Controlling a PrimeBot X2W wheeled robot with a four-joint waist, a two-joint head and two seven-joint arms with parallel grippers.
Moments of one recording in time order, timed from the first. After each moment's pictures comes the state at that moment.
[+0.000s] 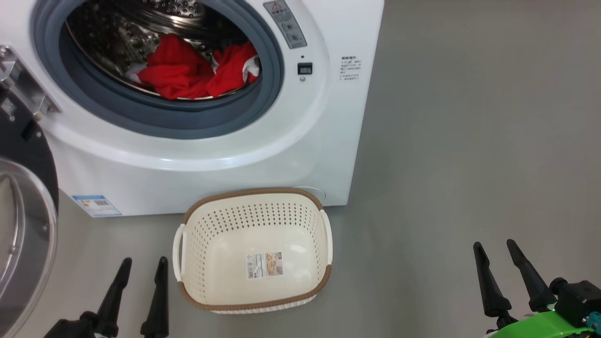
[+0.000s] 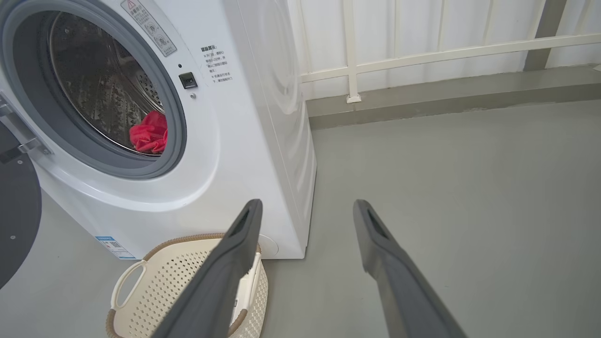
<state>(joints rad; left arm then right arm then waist) 0.03 0.11 0.01 0.13 -0.34 -0.13 -0.26 0.07 -0.11 -0.02 0.19 0.41 0.12 -0.25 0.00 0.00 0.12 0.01</state>
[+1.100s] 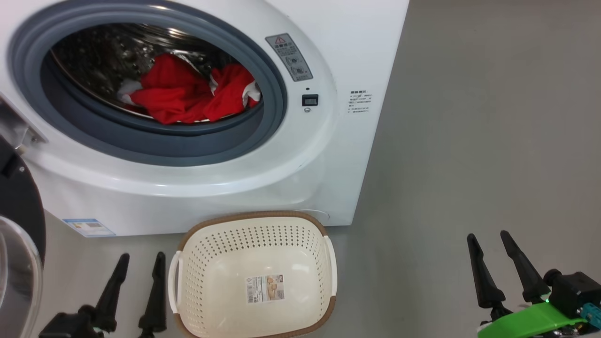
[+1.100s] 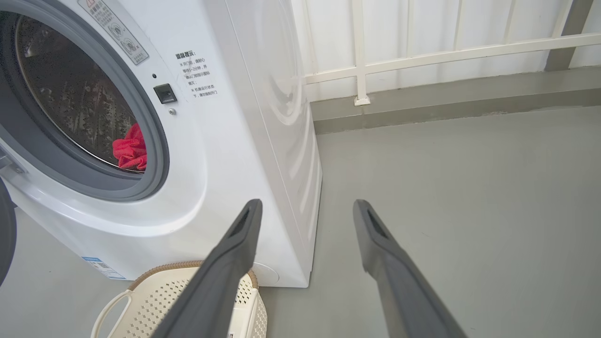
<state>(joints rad) 0.00 0.11 0.02 0.16 -0.35 -0.13 -0.26 0.05 -0.11 0.00 0.19 0.41 0.12 -0.25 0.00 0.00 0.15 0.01</state>
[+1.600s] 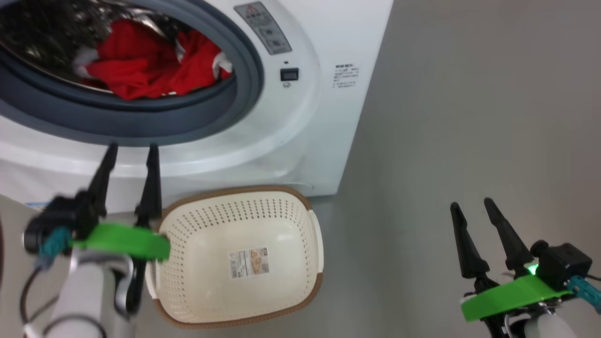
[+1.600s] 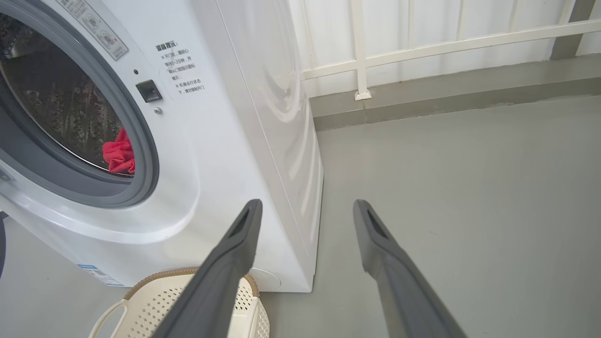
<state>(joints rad) -0.42 0.09 0.02 0.39 -0.22 -0.13 -0.26 -0.05 -0.08 0.03 0.18 0.41 0.12 -0.25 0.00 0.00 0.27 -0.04</state>
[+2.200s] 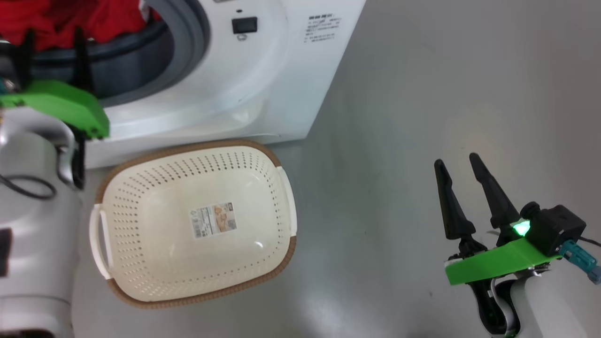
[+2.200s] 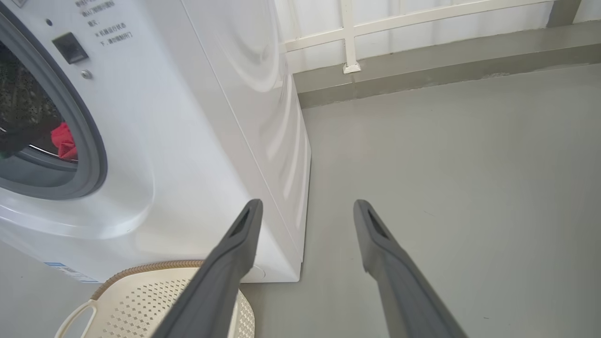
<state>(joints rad) -1.04 0.16 0.02 1.00 -0.12 -0.04 -0.26 -0.19 -0.06 0.07 0.16 0.41 0.12 -0.26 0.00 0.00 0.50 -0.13</state>
